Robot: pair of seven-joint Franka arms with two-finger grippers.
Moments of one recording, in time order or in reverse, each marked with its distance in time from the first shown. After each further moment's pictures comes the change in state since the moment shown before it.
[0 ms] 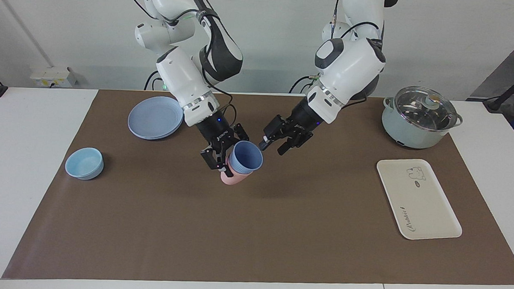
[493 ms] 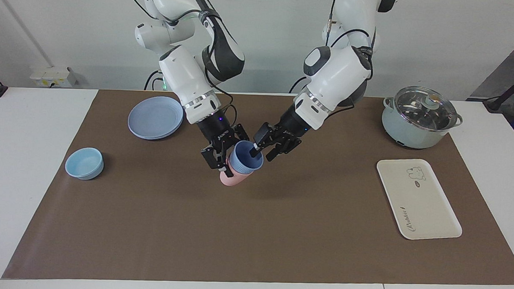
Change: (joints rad) left arm -0.033 0.053 0.001 0.029 0.000 0.047 -0.001; right arm 0.008 0.000 0.000 -0.005 -0.017 0.041 0.001
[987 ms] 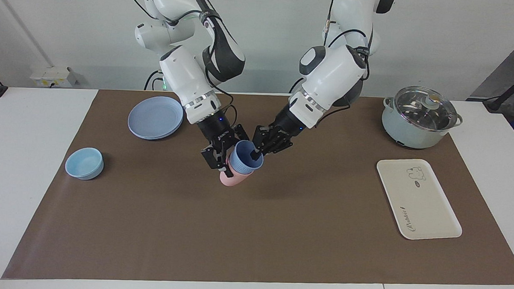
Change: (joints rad) left arm -0.012 0.010 0.009 0.017 0.012 0.008 -0.001; right arm 0.002 0.000 -0.001 -0.008 -0.004 0.011 0.000
